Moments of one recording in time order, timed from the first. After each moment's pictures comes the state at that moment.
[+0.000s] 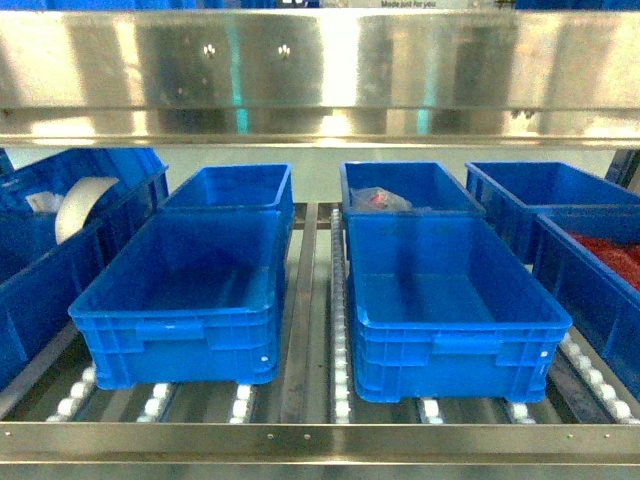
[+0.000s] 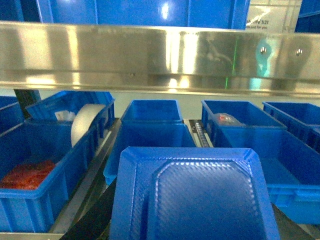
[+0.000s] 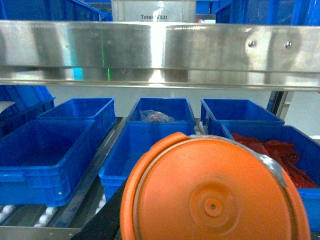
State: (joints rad) left arm 0.00 0.01 0.01 -0.01 0.00 0.00; right arm 0.00 0.01 0.01 -0.01 0.00 0.01
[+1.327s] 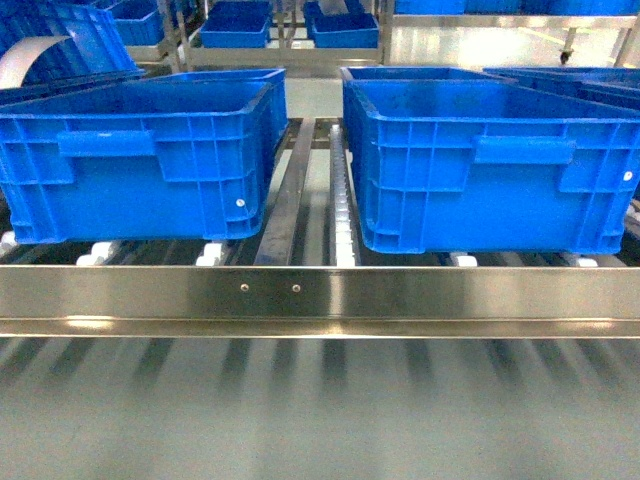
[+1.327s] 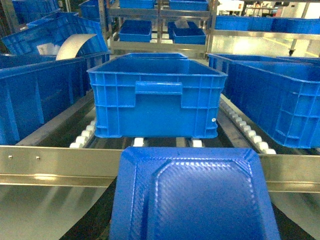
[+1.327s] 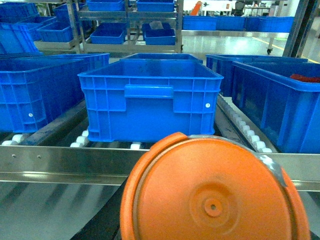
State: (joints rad) left arm 0.00 0.01 0.01 -0.01 0.00 0.00; right arm 0.00 0.01 0.01 -0.01 0.00 0.01
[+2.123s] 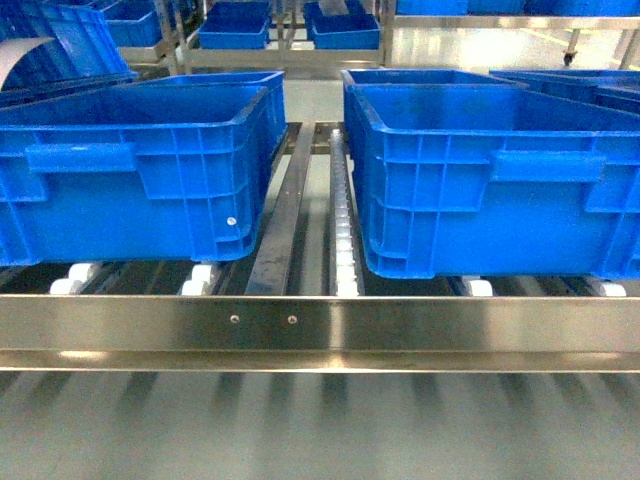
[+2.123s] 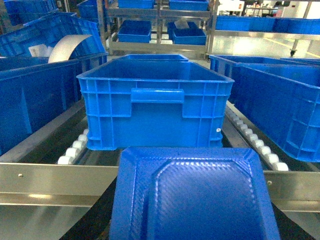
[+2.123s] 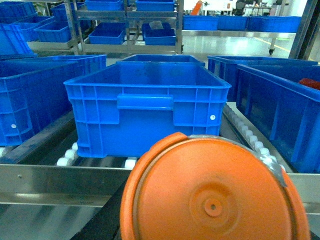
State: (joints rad) left arm 0.00 0.01 0.01 -0.01 0.00 0.00; right arm 0.00 0.01 0.01 -0.01 0.00 0.01
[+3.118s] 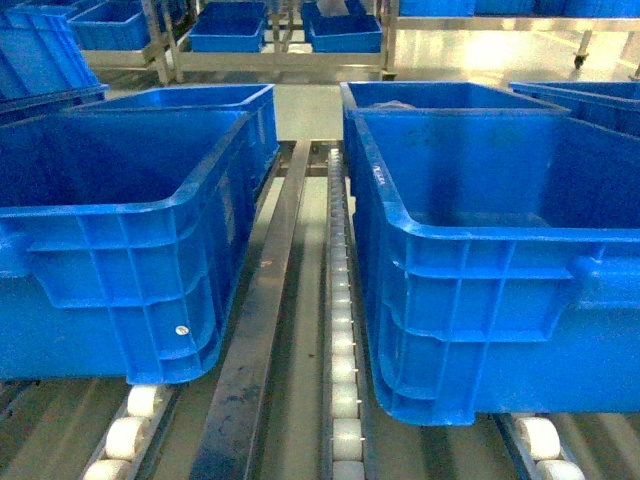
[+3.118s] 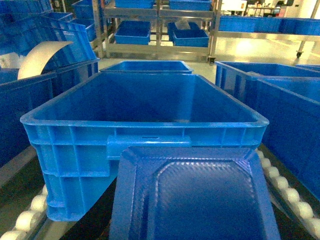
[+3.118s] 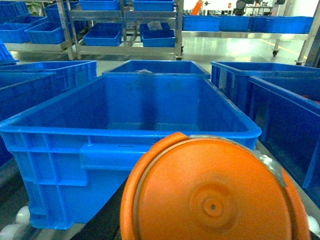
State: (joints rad) left arm 0.00 0.01 0.01 -0.01 0.00 0.00; right arm 0.00 0.01 0.01 -0.01 0.00 0.01
